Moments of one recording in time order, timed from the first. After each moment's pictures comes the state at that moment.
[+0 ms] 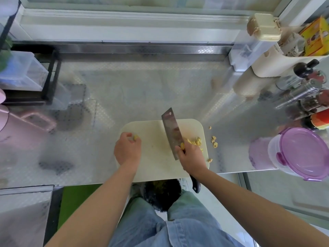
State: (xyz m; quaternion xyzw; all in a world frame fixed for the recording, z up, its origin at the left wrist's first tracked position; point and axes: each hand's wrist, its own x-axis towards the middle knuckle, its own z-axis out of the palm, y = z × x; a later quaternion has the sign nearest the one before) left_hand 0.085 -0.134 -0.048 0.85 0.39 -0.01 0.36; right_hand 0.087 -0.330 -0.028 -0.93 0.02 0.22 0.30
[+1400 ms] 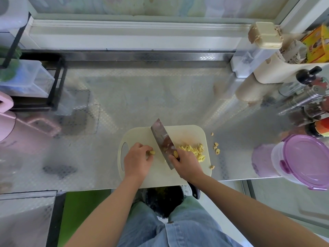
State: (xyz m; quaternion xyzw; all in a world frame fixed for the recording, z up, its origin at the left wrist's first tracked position) left_hand 0.068 -0.141 -0.053 0.95 0.13 -0.06 0.28; right_hand 0.090 -0.317 -0.024 -0.92 -0.06 0.25 0.30
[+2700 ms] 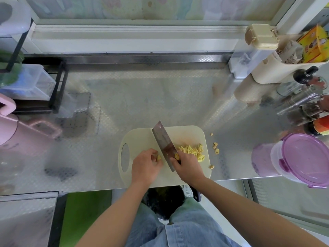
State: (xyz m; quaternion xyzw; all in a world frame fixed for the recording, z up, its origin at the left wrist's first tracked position) left_hand 0.056 -0.165 -0.048 0.91 0.17 -0.10 0.36; right_hand 0.082 -0.322 -0.028 -0.92 -0.04 0.24 0.29
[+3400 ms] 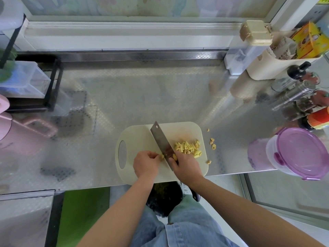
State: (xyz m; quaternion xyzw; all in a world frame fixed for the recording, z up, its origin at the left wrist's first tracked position) left_hand 0.060 -0.188 -0.044 0.81 0.37 -0.13 0.43; right_hand 0.066 -0.325 -0.025 -0.94 -0.07 0.22 0.24
